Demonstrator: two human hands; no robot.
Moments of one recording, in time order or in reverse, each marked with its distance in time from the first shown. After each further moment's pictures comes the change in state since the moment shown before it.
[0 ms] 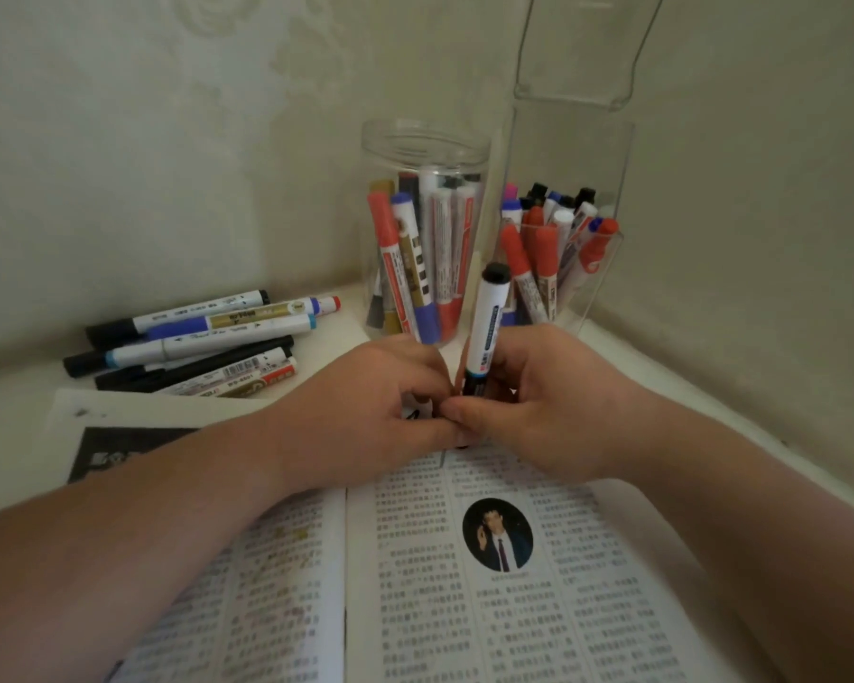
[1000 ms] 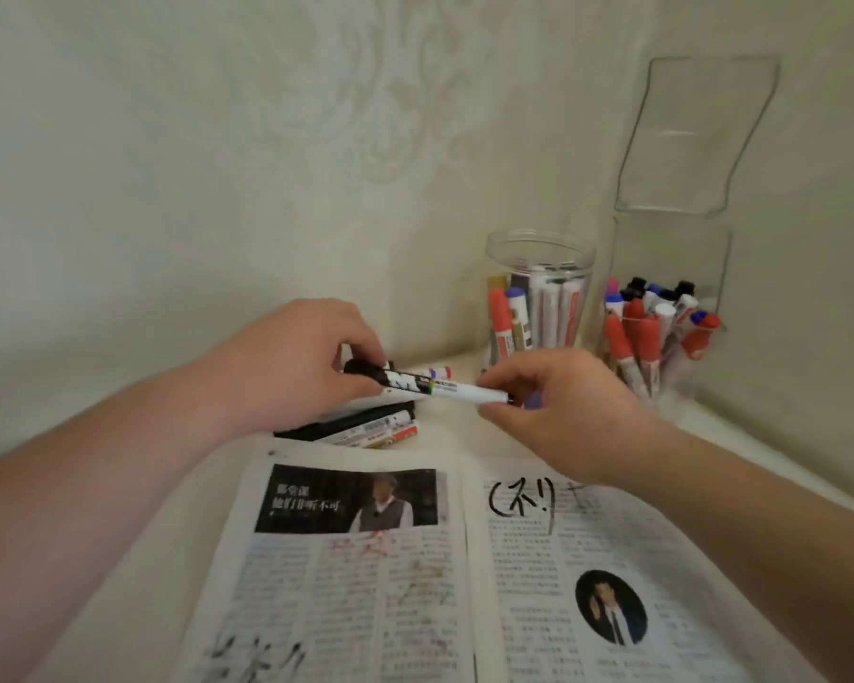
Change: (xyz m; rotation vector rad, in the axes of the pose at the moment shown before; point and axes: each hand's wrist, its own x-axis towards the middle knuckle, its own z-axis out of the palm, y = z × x) left_hand -0.051 -0.007 -0.145 0.445 0.094 -0.436; right_hand 0.054 -0.043 0.016 -0.057 0.183 0.021
